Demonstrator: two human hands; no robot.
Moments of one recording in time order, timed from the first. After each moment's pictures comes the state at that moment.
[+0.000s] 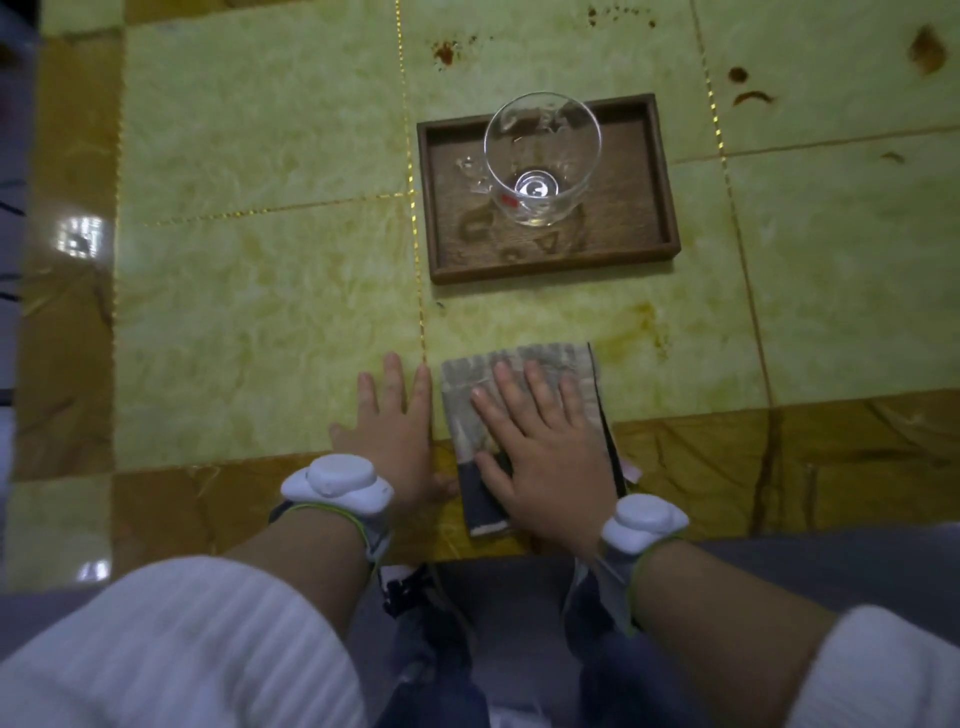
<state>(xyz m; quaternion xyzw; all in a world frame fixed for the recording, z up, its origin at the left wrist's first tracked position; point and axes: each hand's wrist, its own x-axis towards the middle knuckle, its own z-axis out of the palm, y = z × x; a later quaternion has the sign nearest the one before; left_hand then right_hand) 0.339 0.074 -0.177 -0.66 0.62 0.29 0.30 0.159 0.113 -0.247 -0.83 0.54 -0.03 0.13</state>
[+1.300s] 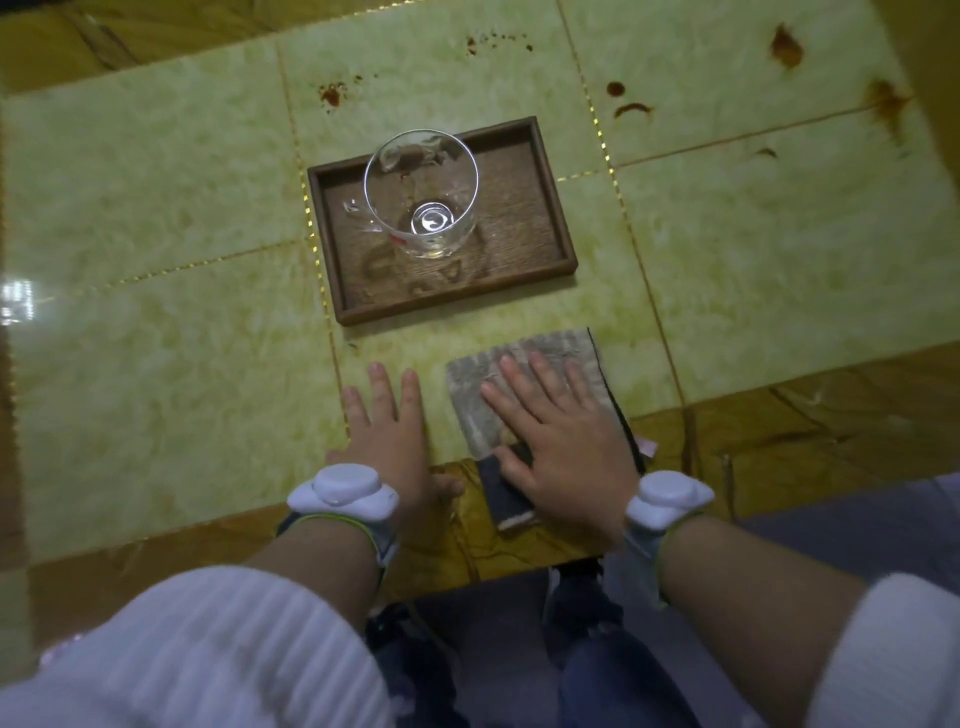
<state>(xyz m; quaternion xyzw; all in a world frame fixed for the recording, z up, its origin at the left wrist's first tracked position) 0.272 0.049 -0.202 -0.66 0.63 0.29 0.28 0.068 0.087 -0.236 -0.81 0.56 0.02 0.16</state>
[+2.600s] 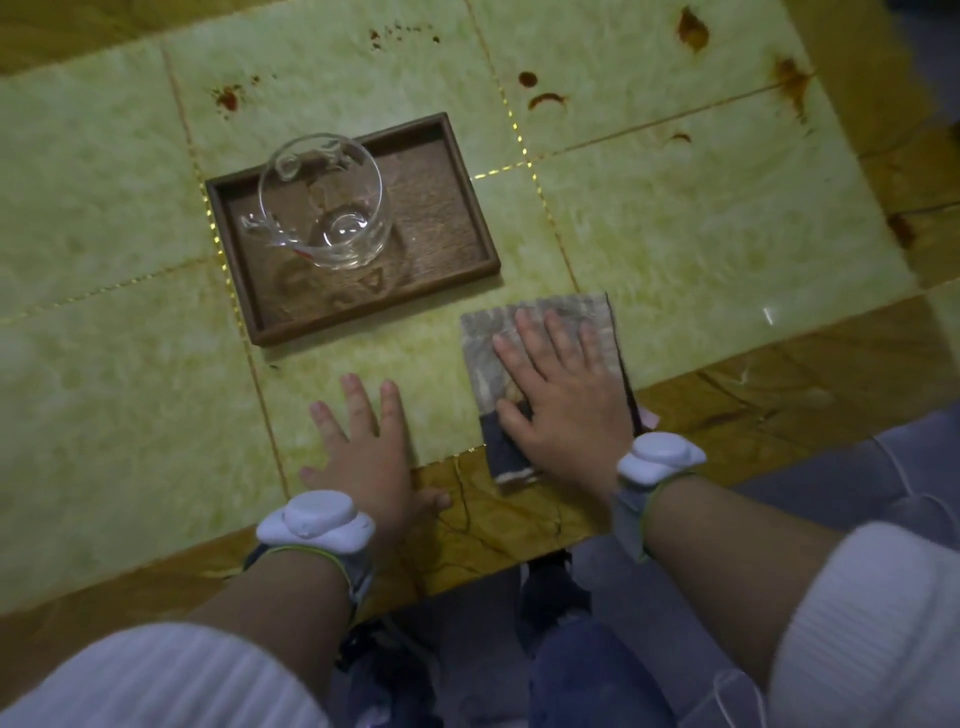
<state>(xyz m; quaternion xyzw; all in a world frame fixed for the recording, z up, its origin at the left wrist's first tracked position) 0.231 0.059 -0.213 -0.65 0.66 0.26 0.27 0.011 0.065 -0.240 -0.75 0.65 0.01 0.11</state>
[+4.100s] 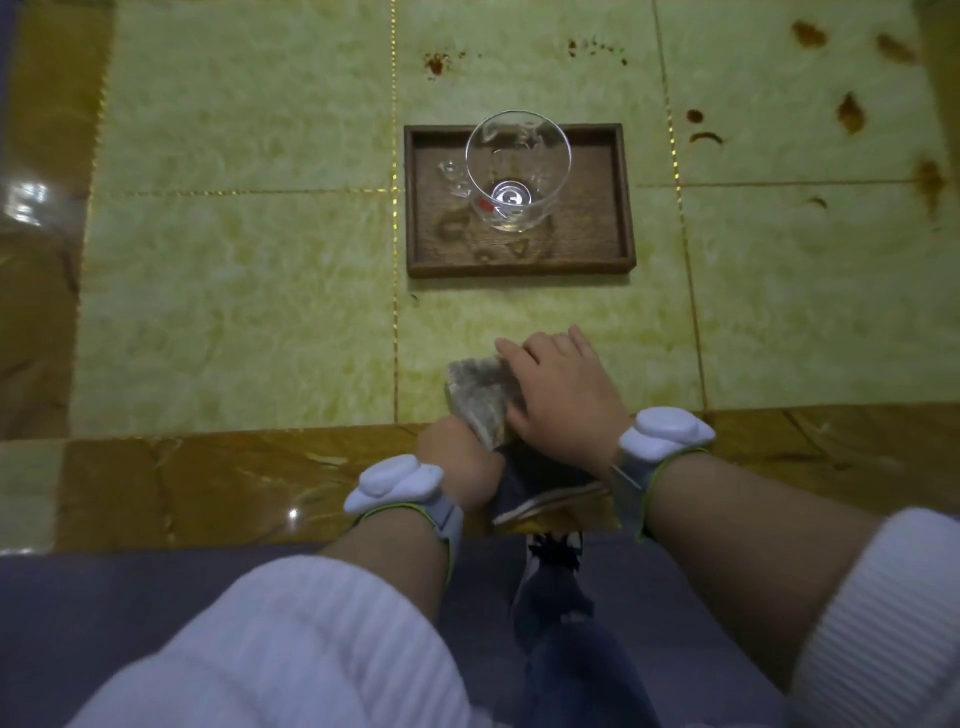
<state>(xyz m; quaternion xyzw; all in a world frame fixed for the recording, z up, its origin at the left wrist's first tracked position) 0.247 0.096 -0.158 -0.75 0.48 0.44 0.12 0.115 0.052 -0.185 -0.84 0.52 0.09 0.17</state>
